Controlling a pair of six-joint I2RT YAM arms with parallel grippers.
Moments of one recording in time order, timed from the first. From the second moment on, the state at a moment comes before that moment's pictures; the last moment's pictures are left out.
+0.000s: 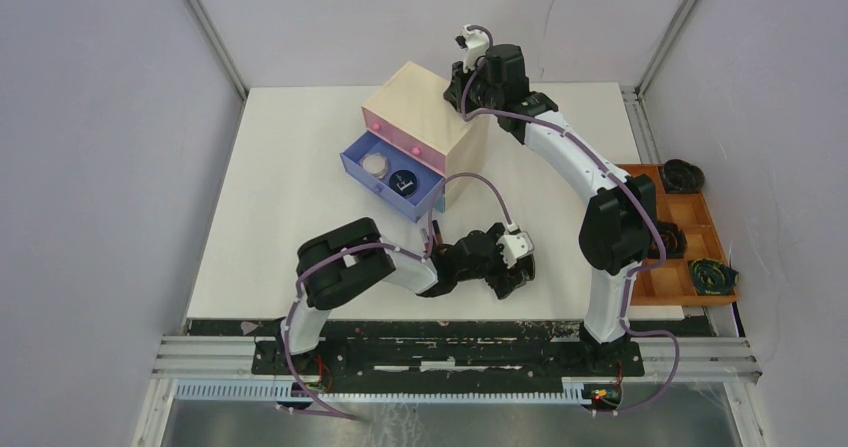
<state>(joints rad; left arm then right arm) -1.13 2.04 0.96 0.66 0.07 0.07 0.44 1.97 1.79 -0.21 -0.19 0.06</state>
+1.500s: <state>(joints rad) -1.13 1.72 0.87 0.30 -0.06 0.09 0.43 1.98 1.79 -0.21 -0.21 0.06</state>
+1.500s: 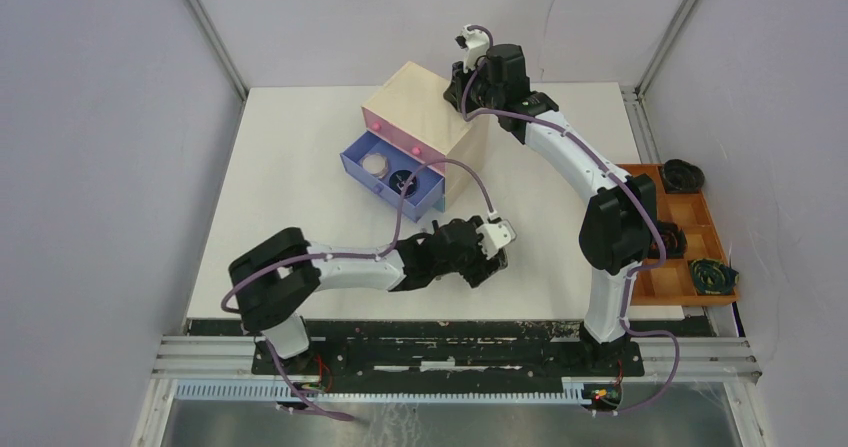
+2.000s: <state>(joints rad) -0.89 1.30 0.95 -0.01 -0.16 0.09 0.43 1.98 1.79 -0.21 -0.22 0.06</state>
